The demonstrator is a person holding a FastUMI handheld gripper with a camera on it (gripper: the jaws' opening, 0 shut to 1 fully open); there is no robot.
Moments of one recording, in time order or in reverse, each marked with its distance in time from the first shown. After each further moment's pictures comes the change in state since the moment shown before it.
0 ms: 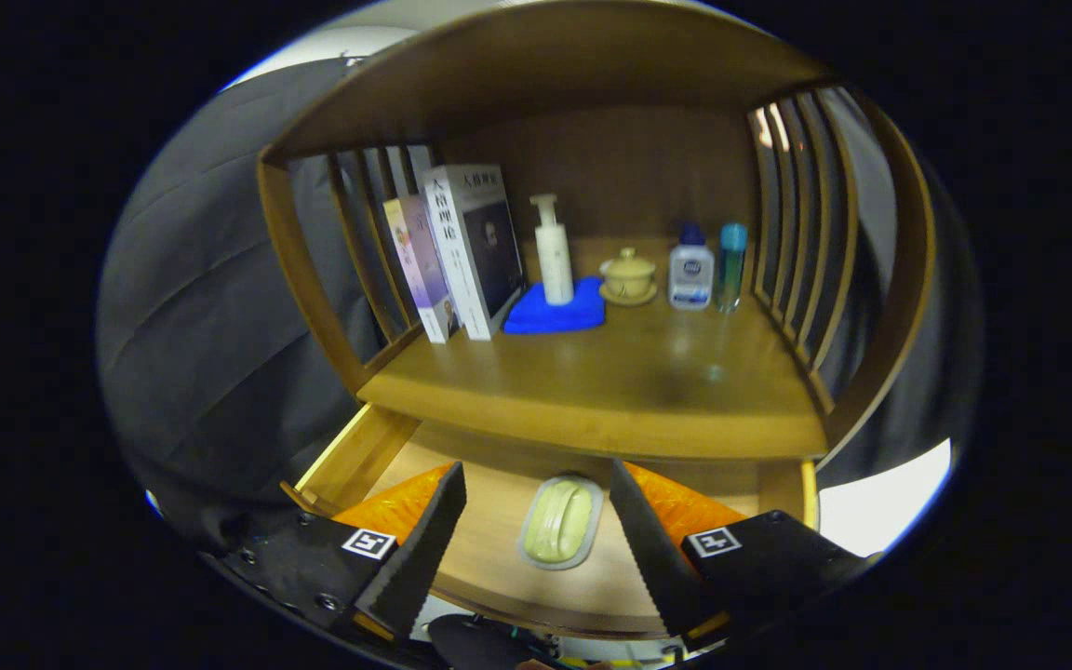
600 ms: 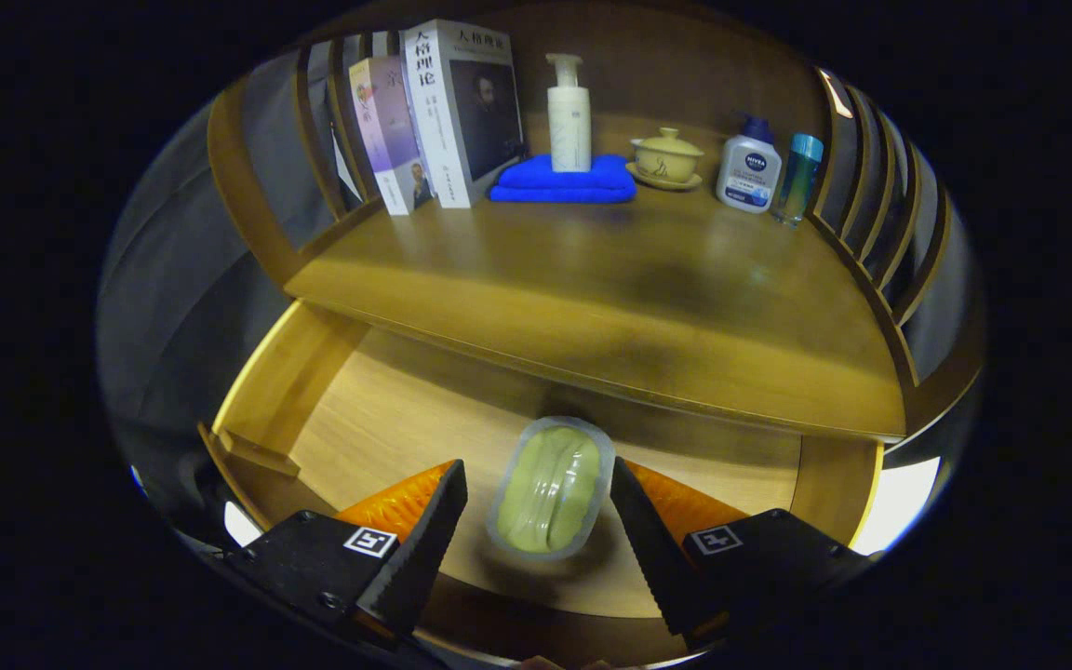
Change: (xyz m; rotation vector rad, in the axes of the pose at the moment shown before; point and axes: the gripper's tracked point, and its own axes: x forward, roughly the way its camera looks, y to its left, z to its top) arm 0.081 -0.015 -0.067 -0.115 0.286 -0.089
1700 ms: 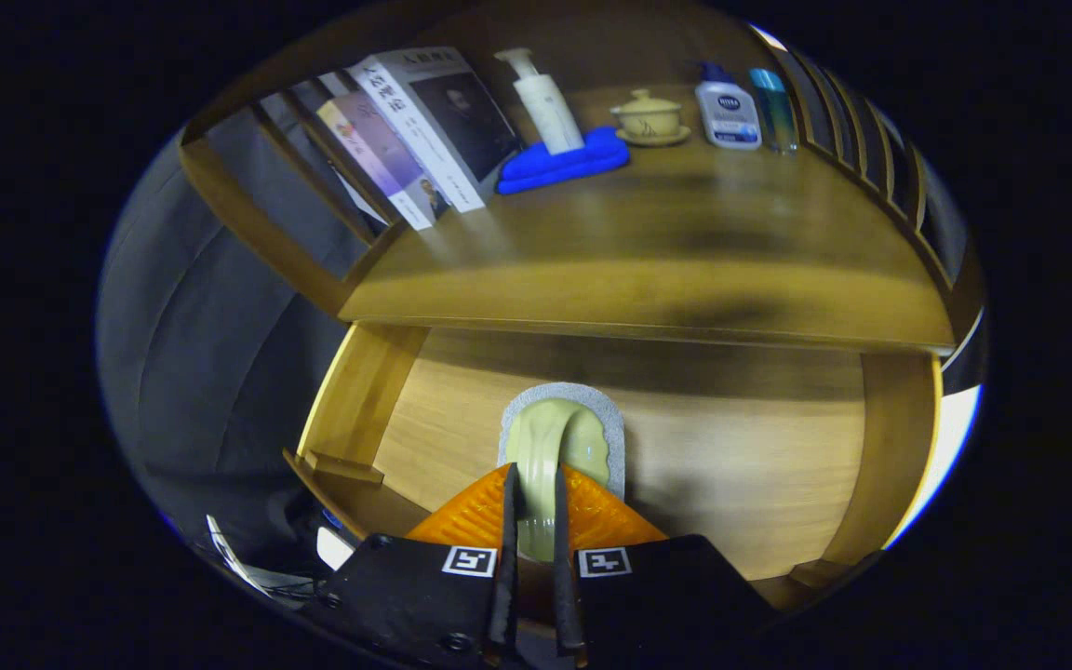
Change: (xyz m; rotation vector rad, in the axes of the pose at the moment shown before) arm -0.047 0.033 -0.013 0.180 0.014 0.249
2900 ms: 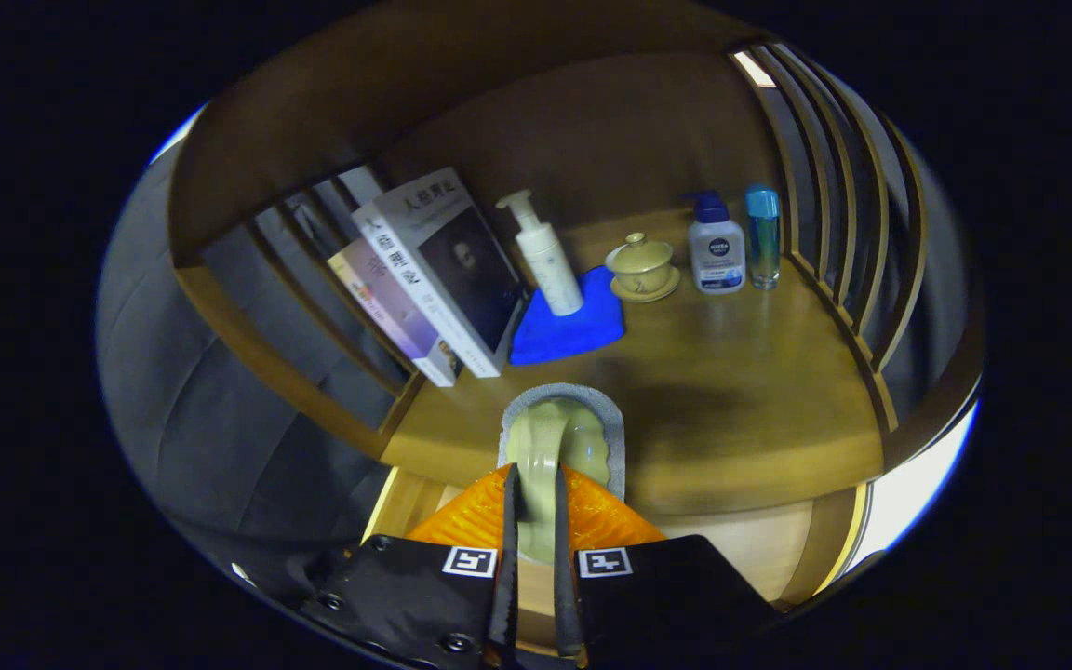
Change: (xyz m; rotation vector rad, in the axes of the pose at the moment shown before) arm -0.042 -0.007 0.154 0.086 -0.256 -0.043
